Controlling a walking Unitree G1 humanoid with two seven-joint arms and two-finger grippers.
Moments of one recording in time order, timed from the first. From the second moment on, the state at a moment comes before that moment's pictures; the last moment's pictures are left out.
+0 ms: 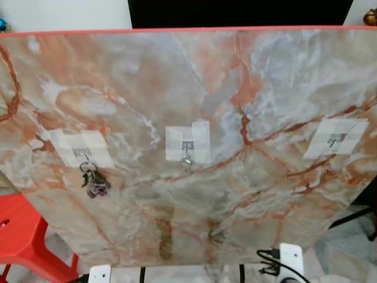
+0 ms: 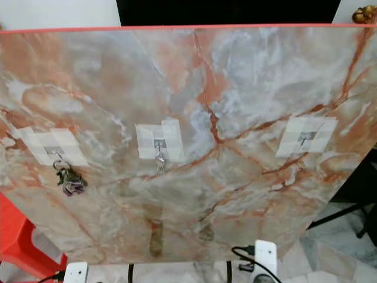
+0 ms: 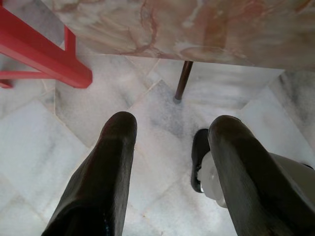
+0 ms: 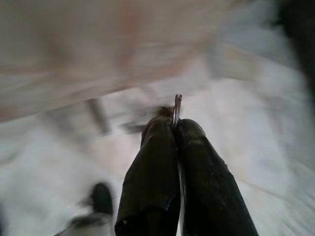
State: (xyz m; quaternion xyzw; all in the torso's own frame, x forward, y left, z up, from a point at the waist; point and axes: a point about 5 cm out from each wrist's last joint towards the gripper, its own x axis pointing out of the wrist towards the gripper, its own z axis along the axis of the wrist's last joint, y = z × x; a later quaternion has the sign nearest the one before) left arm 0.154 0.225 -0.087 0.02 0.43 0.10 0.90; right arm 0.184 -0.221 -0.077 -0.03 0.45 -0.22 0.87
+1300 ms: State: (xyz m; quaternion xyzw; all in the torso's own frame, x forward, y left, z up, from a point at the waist) left arm 0.156 0.224 -0.086 0.02 0.43 0.10 0.90; right arm 0.291 -0.221 0.102 -0.38 -0.13 -0.33 0.86
